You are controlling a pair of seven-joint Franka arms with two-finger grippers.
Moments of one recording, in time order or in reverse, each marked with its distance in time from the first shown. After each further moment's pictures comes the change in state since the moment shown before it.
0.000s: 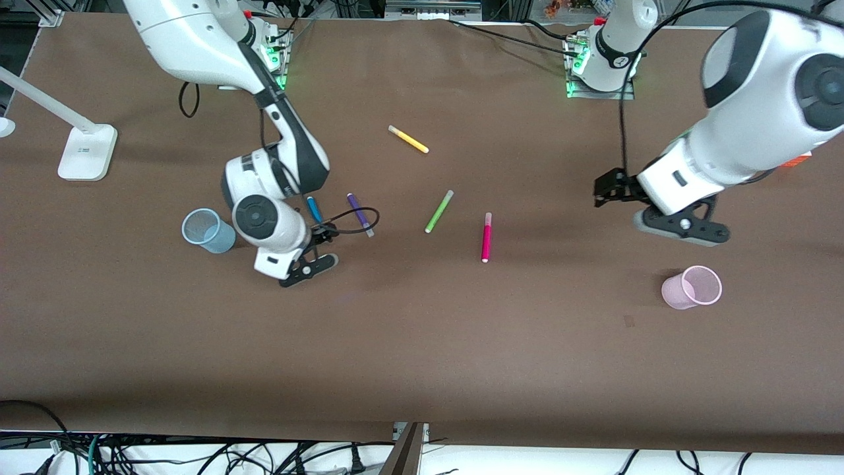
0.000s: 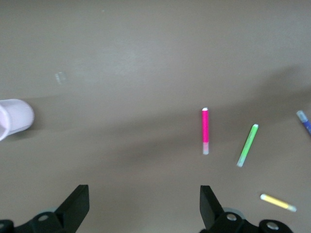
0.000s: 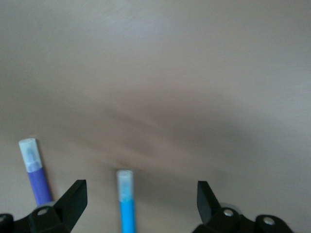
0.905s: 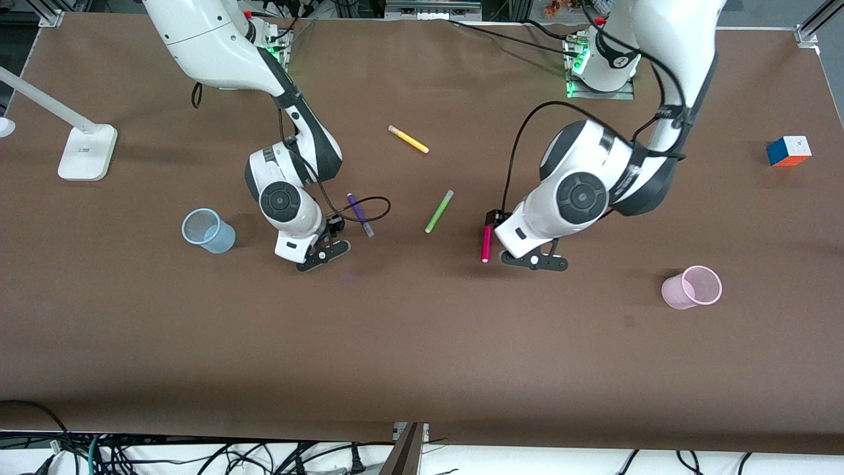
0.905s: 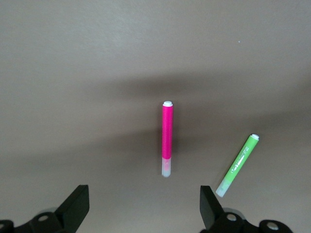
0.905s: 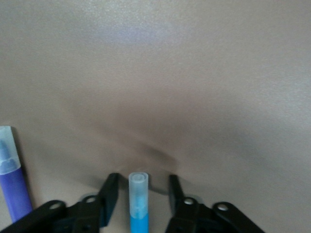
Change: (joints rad) left arm -0.202 0.321 -0.024 -0.025 0.037 0.197 -0.253; right arm 0.023 0.003 -0.007 -0.138 0.000 0.161 0.007
